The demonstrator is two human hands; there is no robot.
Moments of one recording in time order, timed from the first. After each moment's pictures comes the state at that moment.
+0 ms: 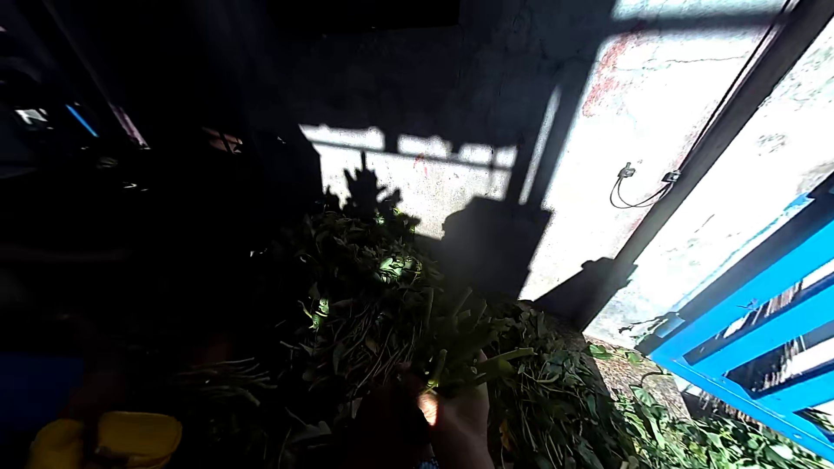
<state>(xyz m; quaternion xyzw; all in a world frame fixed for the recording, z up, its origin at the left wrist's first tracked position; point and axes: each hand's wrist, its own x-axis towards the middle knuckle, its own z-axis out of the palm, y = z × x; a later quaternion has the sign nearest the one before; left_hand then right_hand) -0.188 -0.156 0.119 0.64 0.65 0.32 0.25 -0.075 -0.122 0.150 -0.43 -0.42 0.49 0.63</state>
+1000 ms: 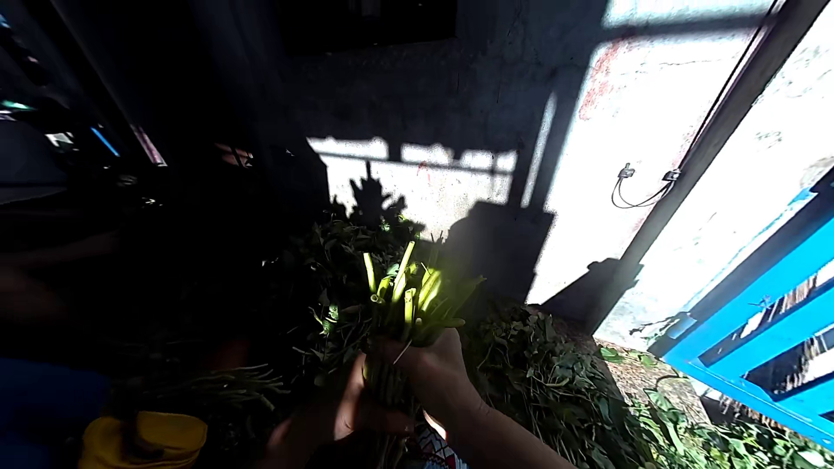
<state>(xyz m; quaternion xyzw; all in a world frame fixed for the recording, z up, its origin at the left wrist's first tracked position) -0.257 -0.138 0.173 0.69 0.33 0.45 0.46 -0.094 -0.103 0.226 -0.27 -0.49 0.63 0.53</state>
